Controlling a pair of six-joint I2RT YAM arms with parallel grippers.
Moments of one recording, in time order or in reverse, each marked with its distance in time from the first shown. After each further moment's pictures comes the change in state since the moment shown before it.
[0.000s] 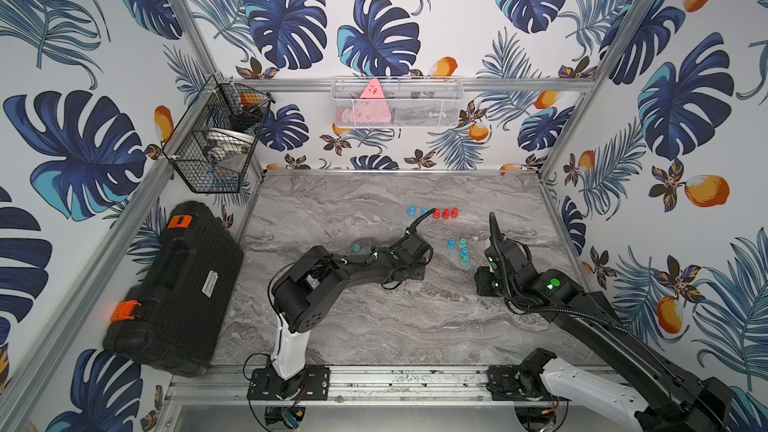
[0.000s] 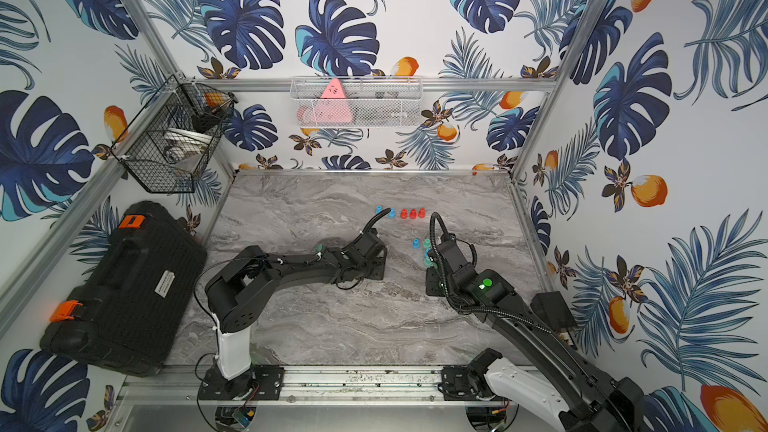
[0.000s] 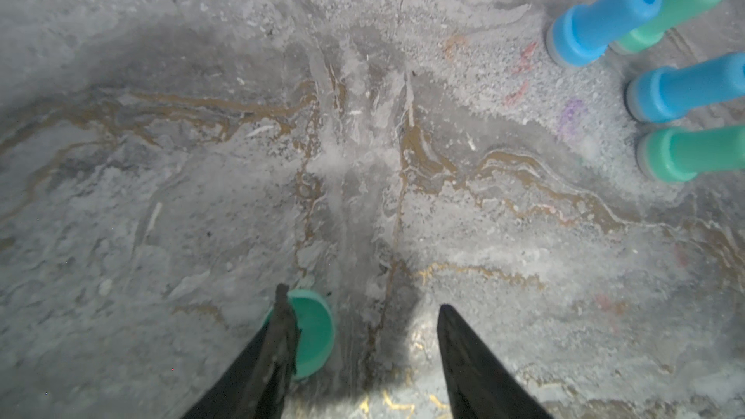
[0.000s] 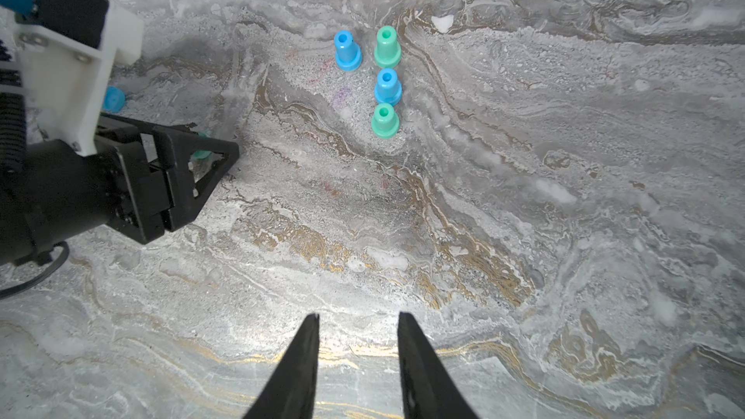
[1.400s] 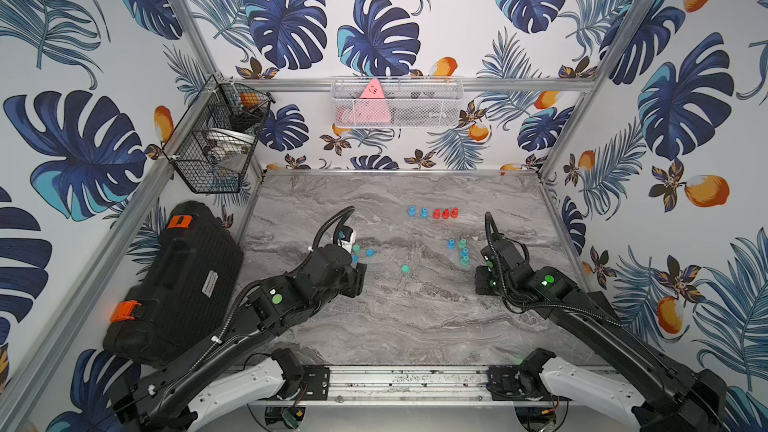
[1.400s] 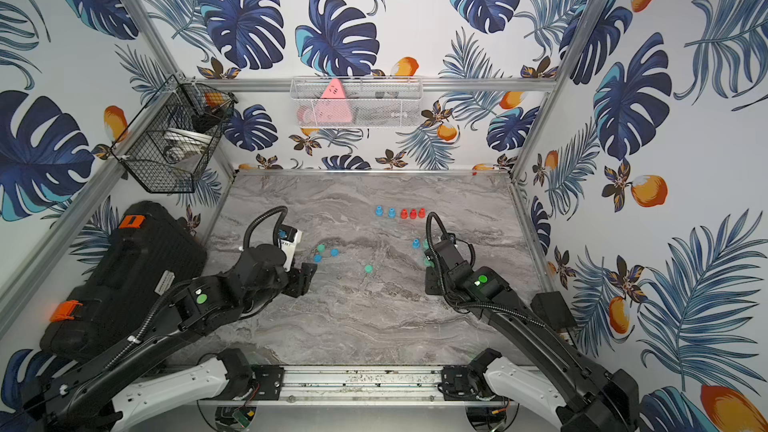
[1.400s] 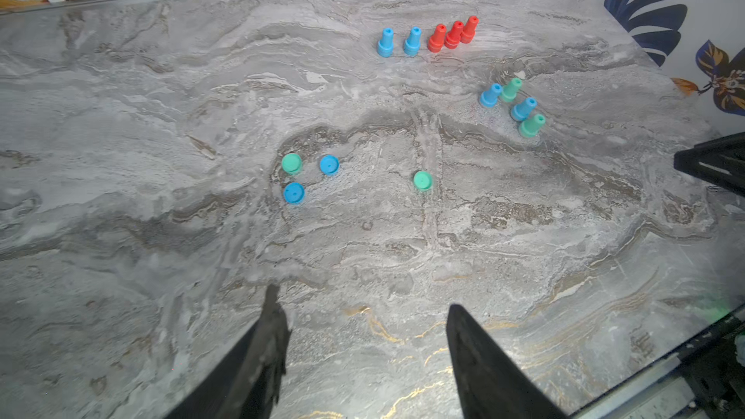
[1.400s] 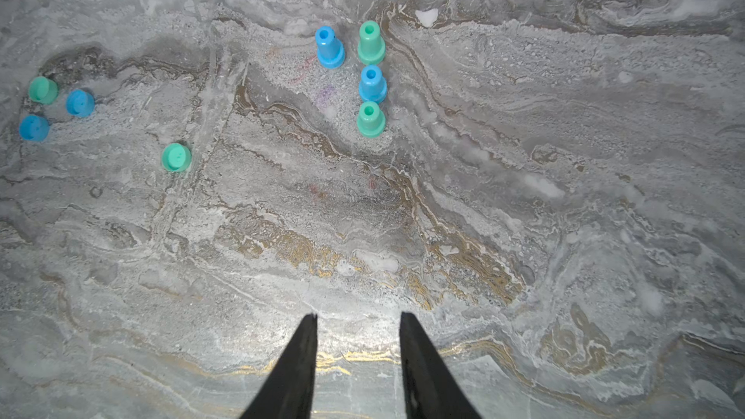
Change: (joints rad) left arm 0.011 -1.102 -0.239 -0.576 -0.200 0.215; right arm -0.004 0.047 0.003 -0.001 0.030 0.023
